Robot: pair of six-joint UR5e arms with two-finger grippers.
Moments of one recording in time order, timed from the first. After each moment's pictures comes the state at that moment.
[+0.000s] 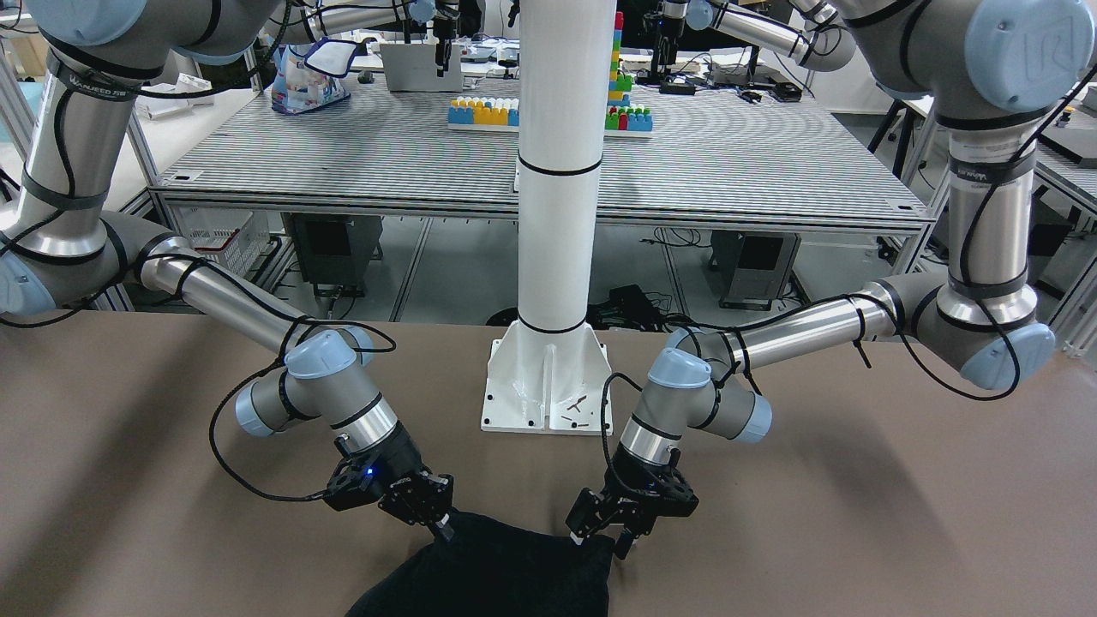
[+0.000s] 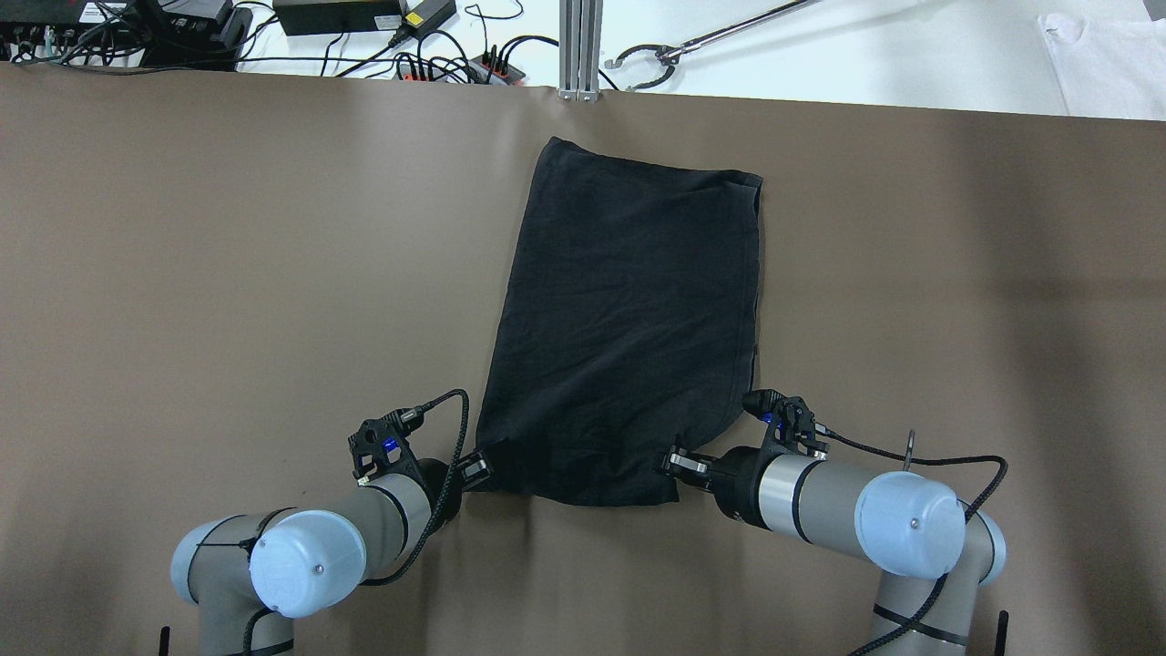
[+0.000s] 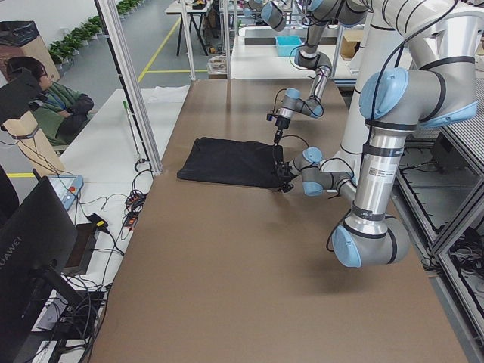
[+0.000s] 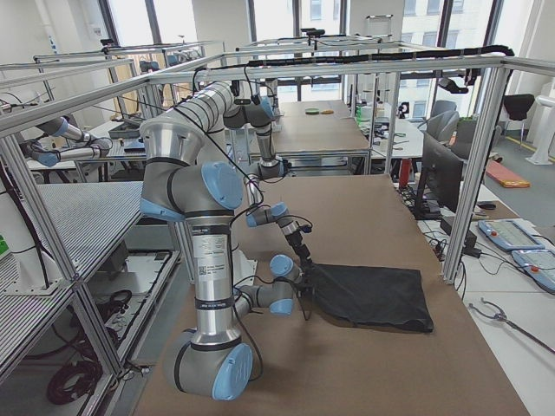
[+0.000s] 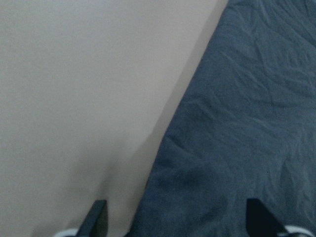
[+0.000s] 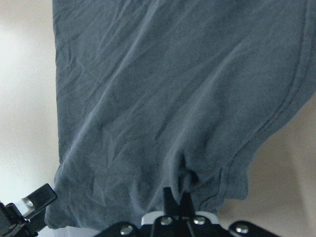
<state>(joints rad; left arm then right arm) -0.27 -1.98 -1.69 -2.26 -1.30 -1.85 0.40 -1.35 1.79 -0.63 1.61 1.66</state>
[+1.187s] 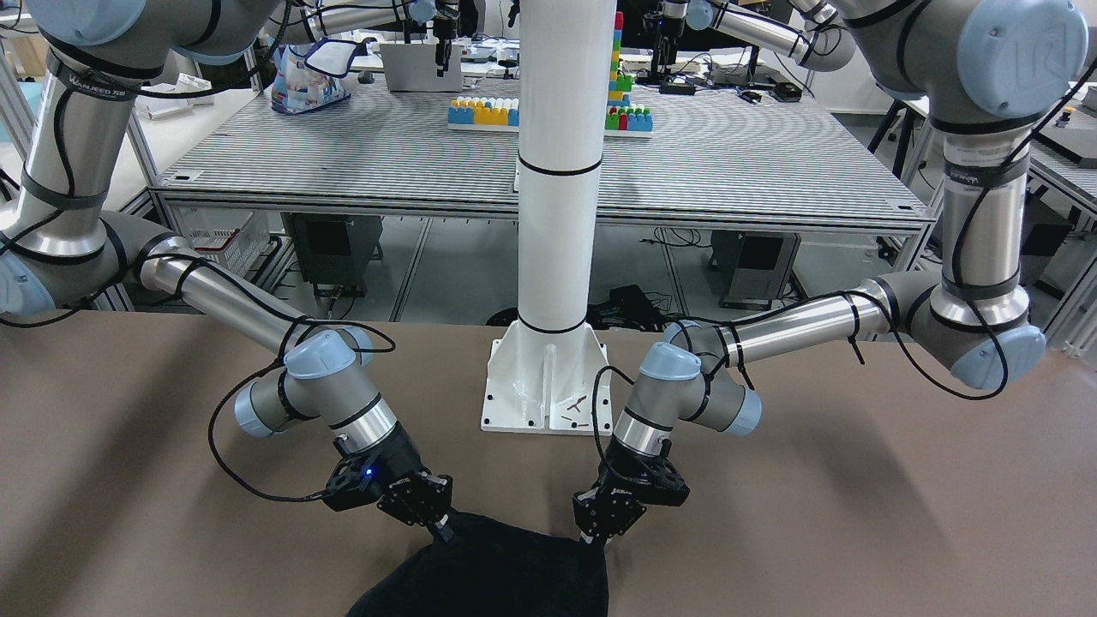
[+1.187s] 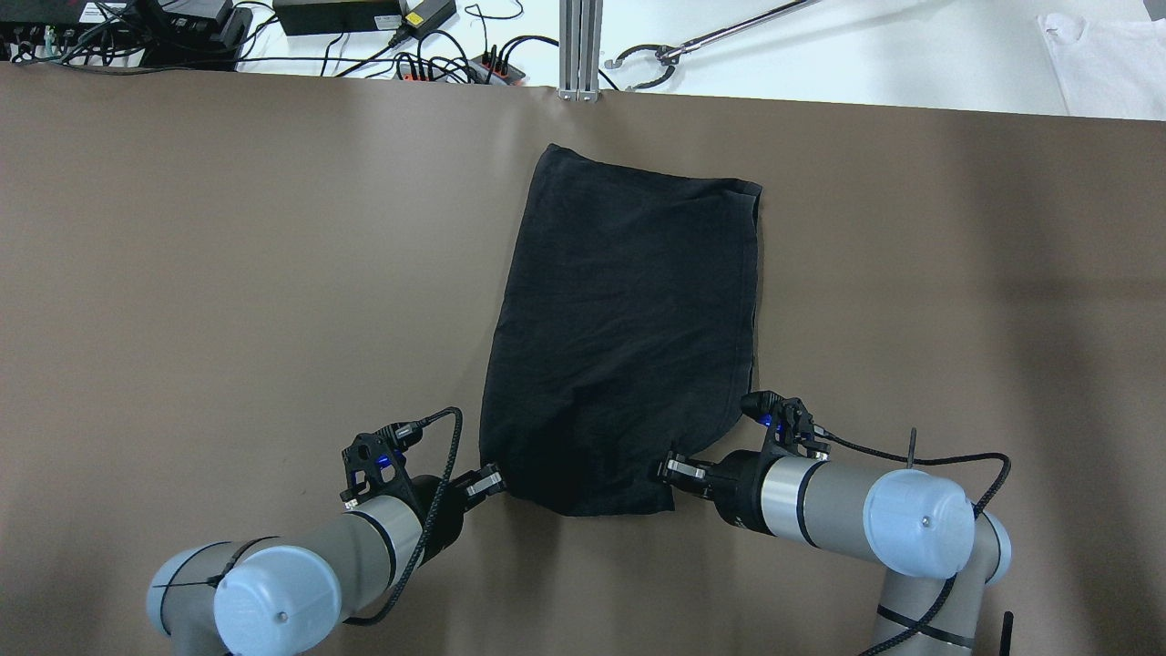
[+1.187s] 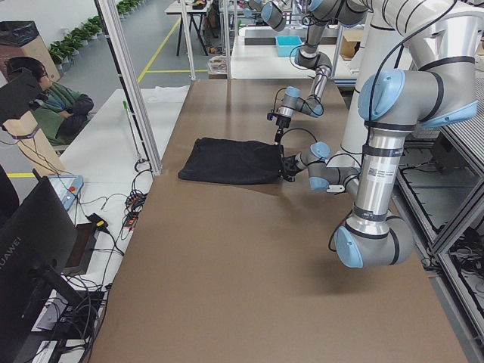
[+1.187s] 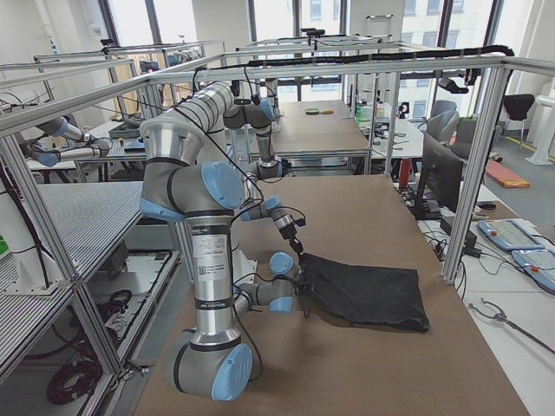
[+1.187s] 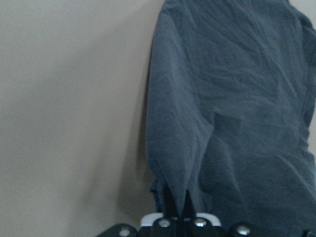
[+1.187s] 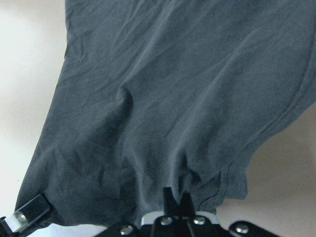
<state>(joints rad) -0.22 -1.95 -1.83 -2.24 -1.23 -1.81 0.40 -1.35 1.82 -0.64 1.66 1.66</state>
